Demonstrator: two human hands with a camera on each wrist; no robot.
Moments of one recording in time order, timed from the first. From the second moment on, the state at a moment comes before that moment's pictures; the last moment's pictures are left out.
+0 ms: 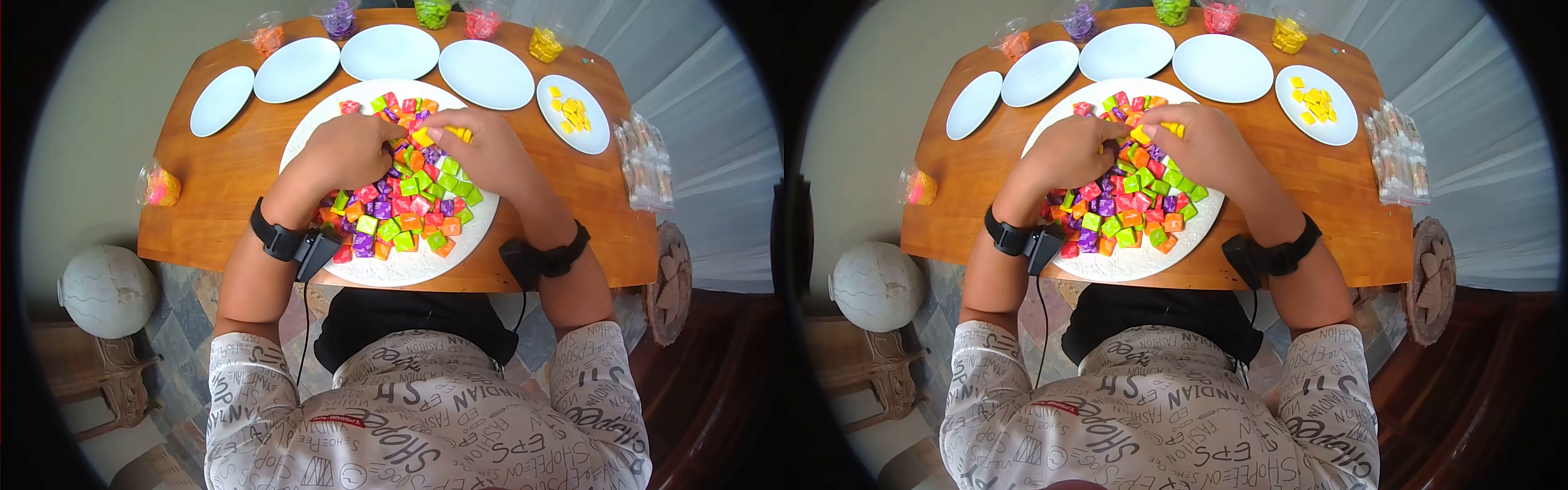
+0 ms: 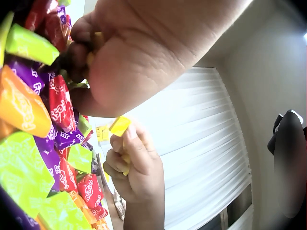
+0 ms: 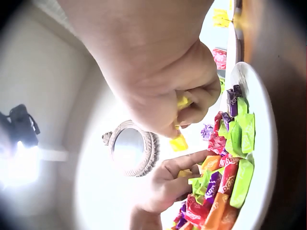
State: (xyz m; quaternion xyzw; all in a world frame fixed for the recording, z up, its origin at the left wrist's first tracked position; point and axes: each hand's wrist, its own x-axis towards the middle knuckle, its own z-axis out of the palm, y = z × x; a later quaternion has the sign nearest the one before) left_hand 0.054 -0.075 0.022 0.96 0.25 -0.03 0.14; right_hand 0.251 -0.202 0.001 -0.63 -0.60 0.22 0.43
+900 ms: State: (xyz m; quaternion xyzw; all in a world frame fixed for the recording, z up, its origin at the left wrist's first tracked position) left_hand 0.037 -0.079 0.016 0.93 0.28 0.08 0.21; right_hand 0.272 -0.192 -0.015 -0.37 -0.28 0.62 0.63
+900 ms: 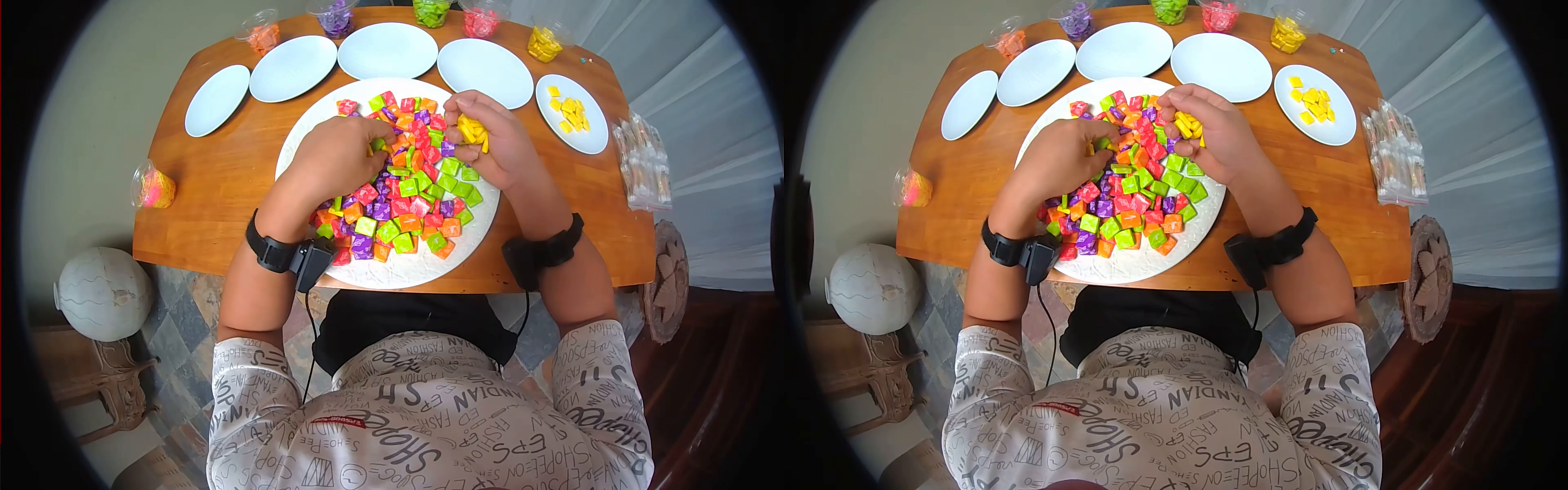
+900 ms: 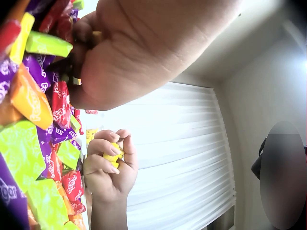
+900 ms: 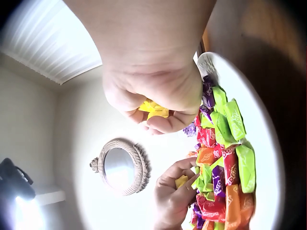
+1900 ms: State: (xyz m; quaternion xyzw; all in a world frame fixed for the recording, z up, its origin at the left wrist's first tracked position) left_hand 0.026 -0.063 0.025 0.93 0.31 0.04 0.22; right_hand 0.251 -0.135 0.038 -0.62 -0.76 0.21 0.07
